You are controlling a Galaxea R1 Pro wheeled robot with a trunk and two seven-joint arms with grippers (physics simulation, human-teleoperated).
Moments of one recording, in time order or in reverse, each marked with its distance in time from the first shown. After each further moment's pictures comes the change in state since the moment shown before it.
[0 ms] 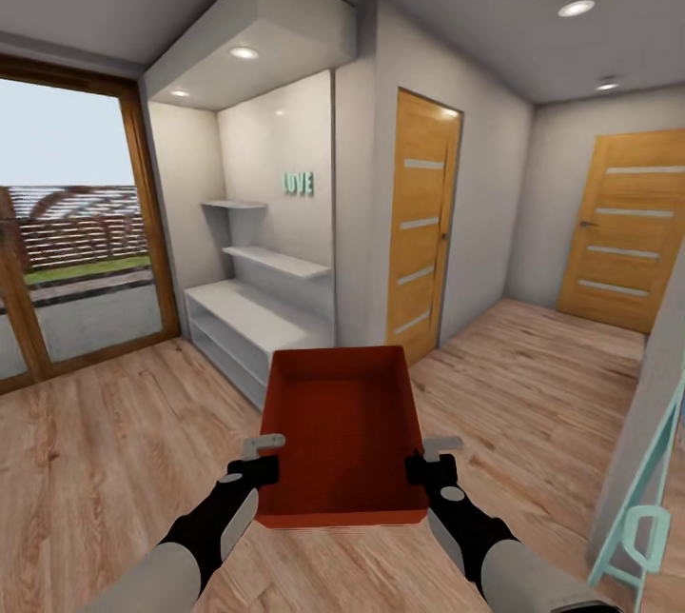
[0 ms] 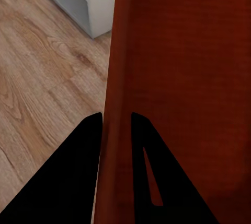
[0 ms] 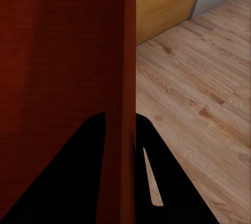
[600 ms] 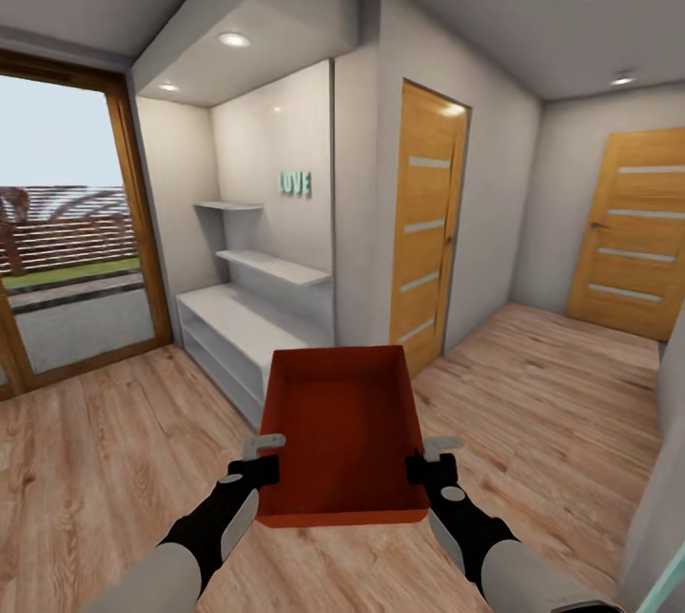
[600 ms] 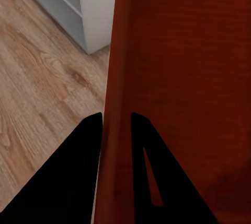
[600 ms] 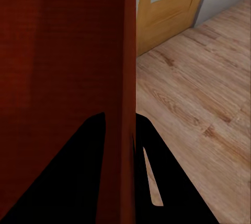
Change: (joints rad) left arm 0.000 -0.002 0.001 0.003 -0.001 -0.006 0.000; right arm 0.000 -0.001 -0.001 0.000 0.004 -0.003 0.000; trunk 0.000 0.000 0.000
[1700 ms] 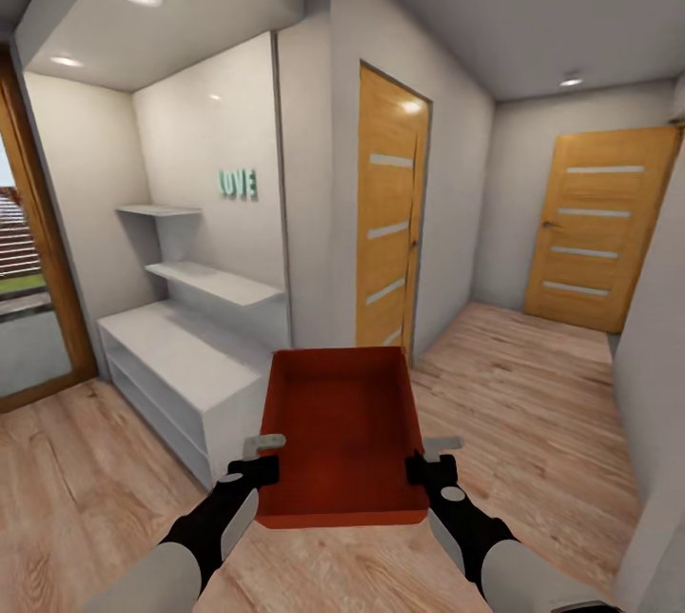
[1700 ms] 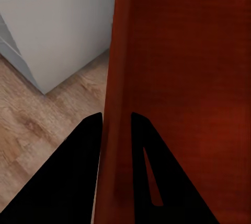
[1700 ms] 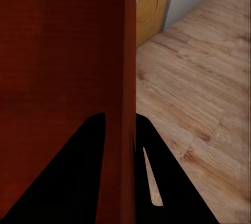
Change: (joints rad) left arm 0.000 0.000 0.003 -0.003 -0.005 0.010 0.000; right arm 0.000 0.001 -0.003 0.000 -0.001 0.005 0.002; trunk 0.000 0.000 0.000
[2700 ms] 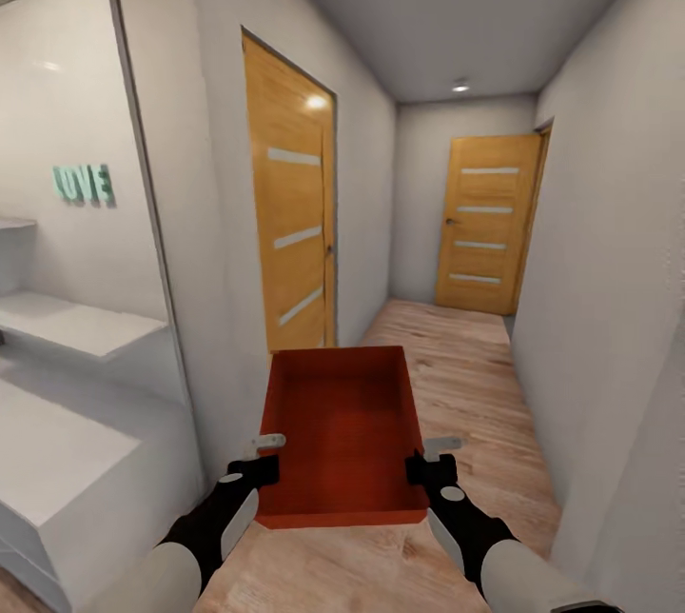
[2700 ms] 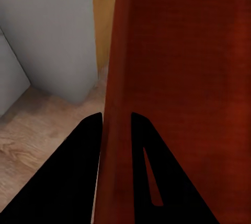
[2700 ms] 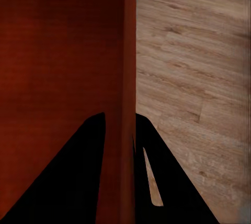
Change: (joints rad) left arm 0.000 -0.001 0.001 0.001 0.002 -0.002 0.002; right arm -0.001 0.001 -0.001 0.000 0.004 -0.001 -0.003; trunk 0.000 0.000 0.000
